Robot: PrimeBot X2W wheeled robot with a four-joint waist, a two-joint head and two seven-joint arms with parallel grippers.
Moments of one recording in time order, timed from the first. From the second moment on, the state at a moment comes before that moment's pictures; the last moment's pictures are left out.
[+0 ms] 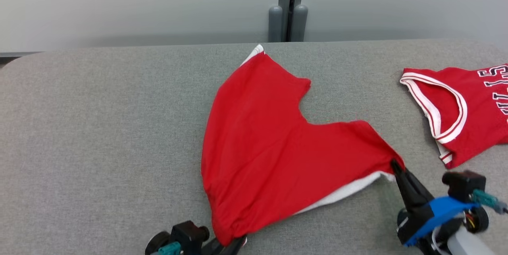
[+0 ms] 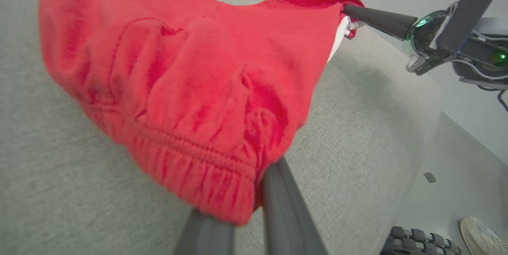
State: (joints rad) left arm -0.29 0.40 -1.03 0.34 -0.78 -0.12 -0.26; right arm -0.30 -0.34 0.38 0.59 0.66 0.13 -0.26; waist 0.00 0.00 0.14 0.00
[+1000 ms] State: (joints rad) left arm -0.25 0.43 -1.05 0.12 -0.75 -0.07 -0.23; right arm -0.14 -0.26 0.00 0.05 0.50 0.13 0.06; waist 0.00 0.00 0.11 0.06
